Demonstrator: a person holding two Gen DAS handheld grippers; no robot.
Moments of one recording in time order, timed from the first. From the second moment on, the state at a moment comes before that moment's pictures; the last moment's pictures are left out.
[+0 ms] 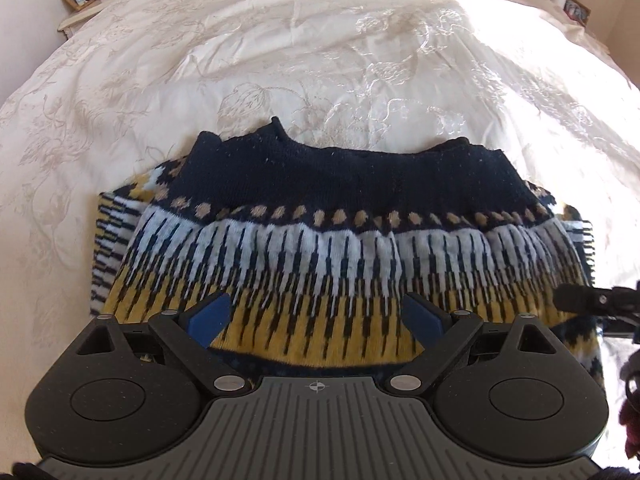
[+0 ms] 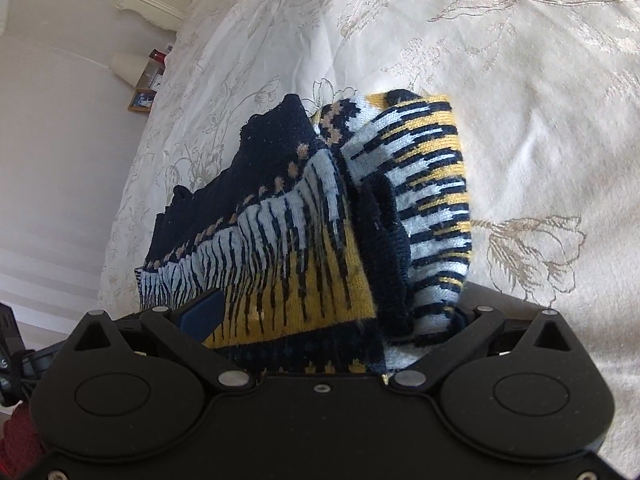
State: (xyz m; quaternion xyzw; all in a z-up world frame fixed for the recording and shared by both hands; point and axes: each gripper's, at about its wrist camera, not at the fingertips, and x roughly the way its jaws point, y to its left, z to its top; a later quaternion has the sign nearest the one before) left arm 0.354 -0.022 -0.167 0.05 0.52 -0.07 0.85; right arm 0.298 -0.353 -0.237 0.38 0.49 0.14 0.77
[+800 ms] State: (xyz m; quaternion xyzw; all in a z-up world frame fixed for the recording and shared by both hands) left arm 0.409 -0.039 -0.208 0.06 0.57 -0.03 0.82; right arm 0.295 -0.367 -0.242 0.41 0.48 0.16 0.76
